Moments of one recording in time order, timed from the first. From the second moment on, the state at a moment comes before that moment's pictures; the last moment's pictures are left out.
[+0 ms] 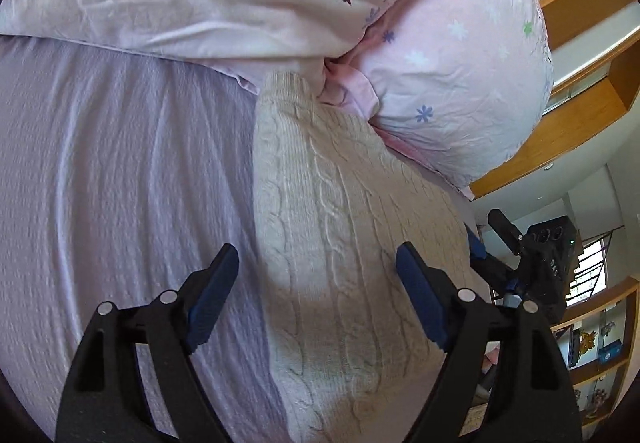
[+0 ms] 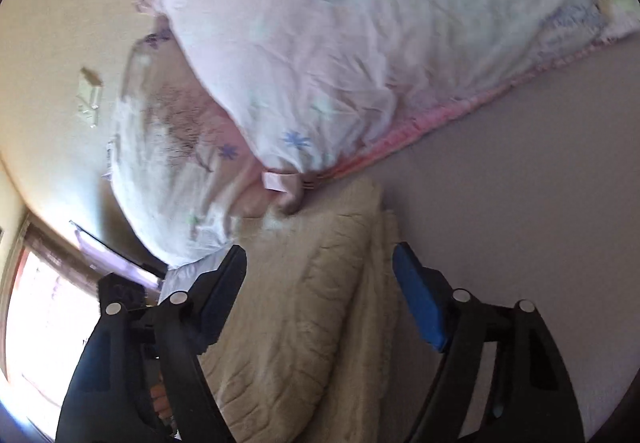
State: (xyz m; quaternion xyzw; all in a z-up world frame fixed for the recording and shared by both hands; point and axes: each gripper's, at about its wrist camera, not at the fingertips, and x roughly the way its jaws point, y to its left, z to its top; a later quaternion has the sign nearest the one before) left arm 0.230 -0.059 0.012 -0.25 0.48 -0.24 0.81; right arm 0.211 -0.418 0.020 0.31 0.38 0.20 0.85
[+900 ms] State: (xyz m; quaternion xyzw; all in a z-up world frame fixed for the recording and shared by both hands) left arm 0.211 -0.043 0.030 -0.18 0.43 -0.25 0.85; right arm 0.224 -0.371 0.005 0.29 0.42 0.21 0.83
